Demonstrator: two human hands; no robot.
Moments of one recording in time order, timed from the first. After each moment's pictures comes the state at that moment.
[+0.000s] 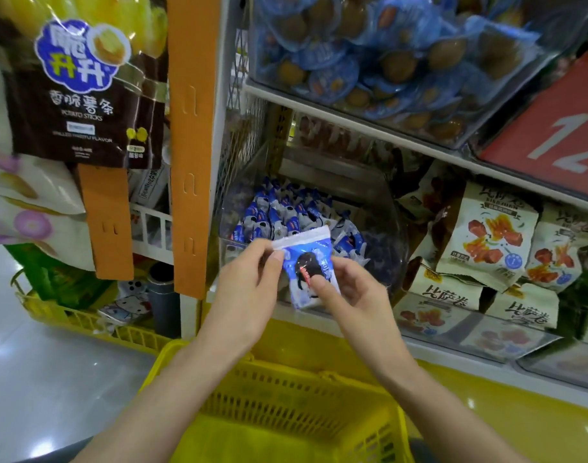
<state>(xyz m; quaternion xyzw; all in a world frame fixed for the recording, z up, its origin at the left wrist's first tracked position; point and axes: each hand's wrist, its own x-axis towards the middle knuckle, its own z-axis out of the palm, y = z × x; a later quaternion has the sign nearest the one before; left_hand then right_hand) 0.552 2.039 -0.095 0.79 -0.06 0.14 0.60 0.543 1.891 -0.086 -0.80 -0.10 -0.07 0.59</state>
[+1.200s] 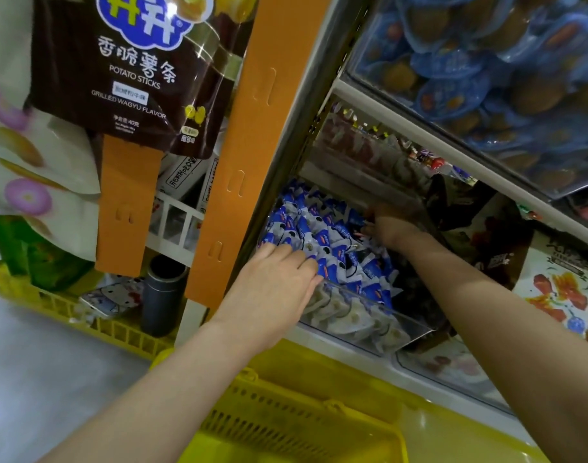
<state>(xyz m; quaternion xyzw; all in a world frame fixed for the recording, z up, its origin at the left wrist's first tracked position) 0.604 2.071 -0.116 0.93 -0.22 0.24 0.17 0.762 1.871 -0.058 -1.00 0.01 0.00 0.02</state>
